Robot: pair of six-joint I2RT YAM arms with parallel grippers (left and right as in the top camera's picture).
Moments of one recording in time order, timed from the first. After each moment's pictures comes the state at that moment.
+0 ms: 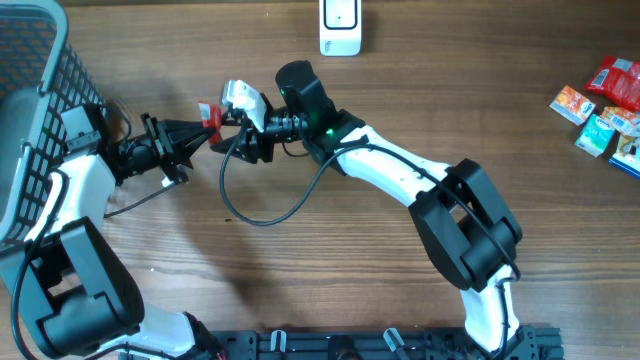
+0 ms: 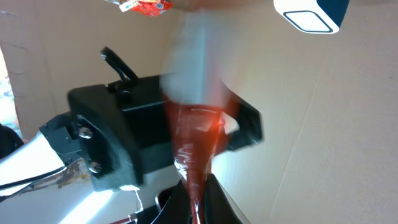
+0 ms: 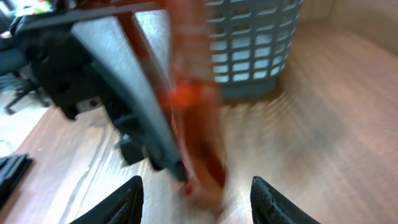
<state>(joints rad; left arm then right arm) 0.39 1.71 1.02 -0.53 1.48 -2.02 0.70 2.12 1.49 0.22 -0.81 -0.19</state>
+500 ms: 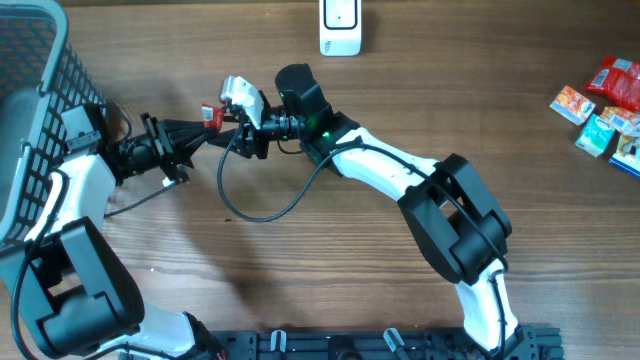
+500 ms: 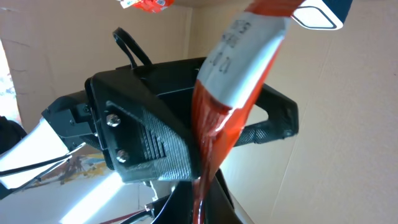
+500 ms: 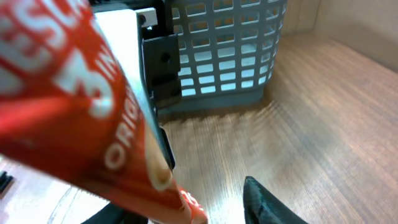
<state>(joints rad) 0.39 1.71 1.02 -0.53 1.49 -2.02 0.70 2.17 1.48 0.34 -0.78 -0.11</state>
